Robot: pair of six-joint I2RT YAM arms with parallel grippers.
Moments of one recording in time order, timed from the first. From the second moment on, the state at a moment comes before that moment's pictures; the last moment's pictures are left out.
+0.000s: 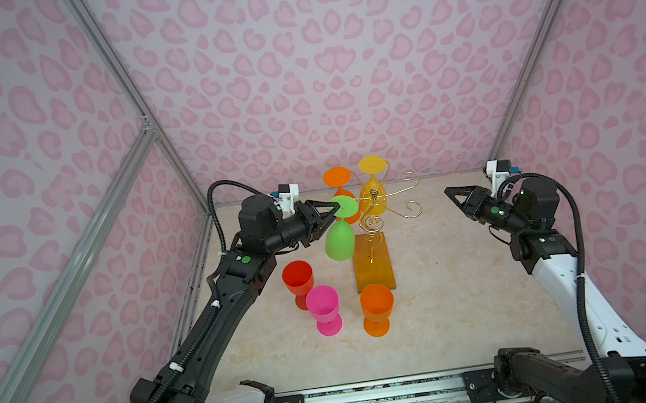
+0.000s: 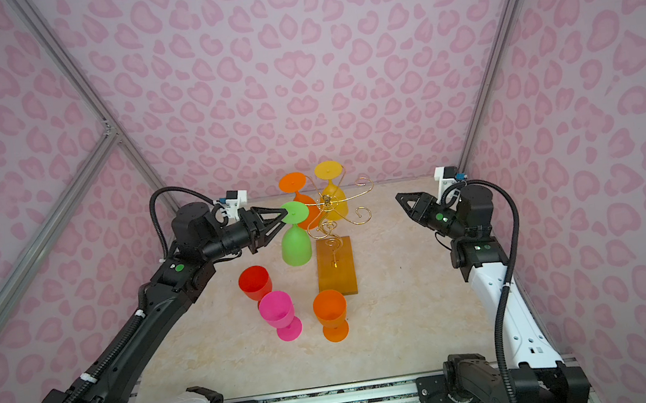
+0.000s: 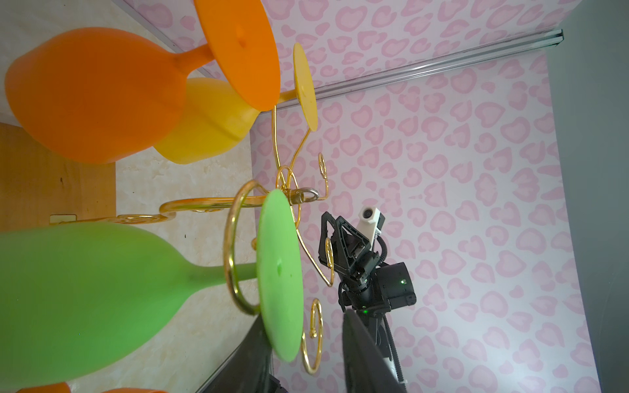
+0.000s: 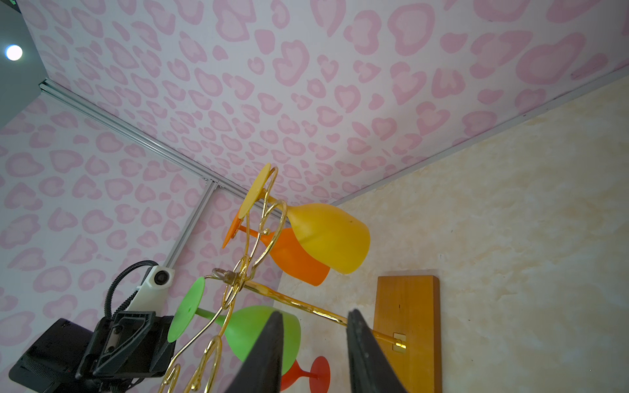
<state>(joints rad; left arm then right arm) -0.39 1.28 1.21 -0.14 0.66 -1.23 -0.09 1.12 0.97 -0.03 -0.71 0.82</state>
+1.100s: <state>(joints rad) -0.38 1.31 1.23 -0.15 0.68 -1.23 -0.12 1.11 0.94 -0.01 -0.73 0.84</state>
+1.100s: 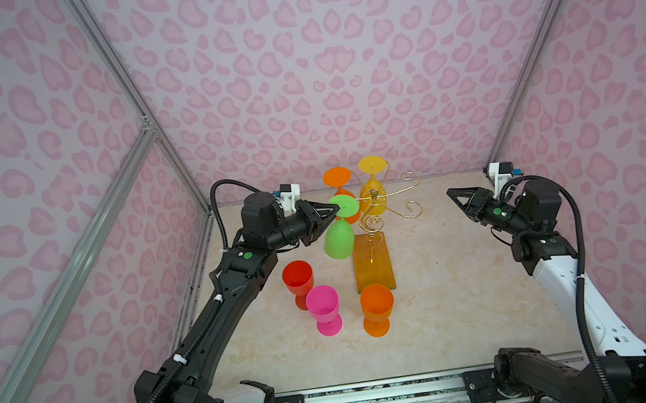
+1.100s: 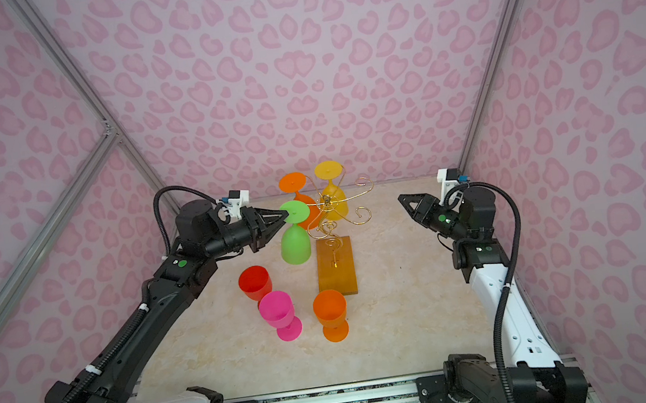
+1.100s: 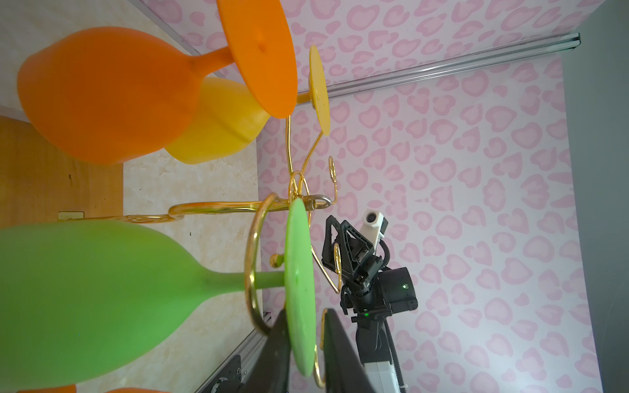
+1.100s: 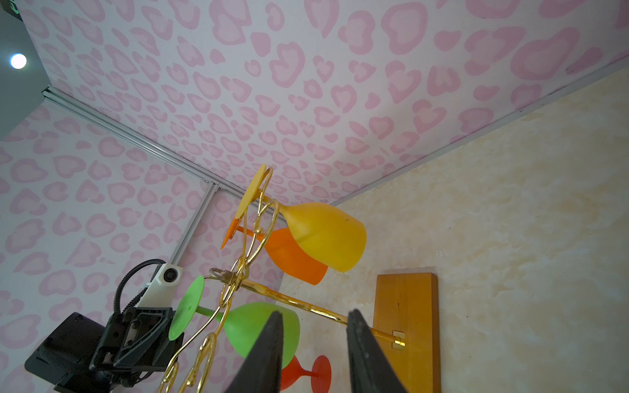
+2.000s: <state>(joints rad) -0.36 1.30 1.23 -0.17 0.70 -1.26 -0.12 1.12 0.95 0.01 -0.73 0.85</state>
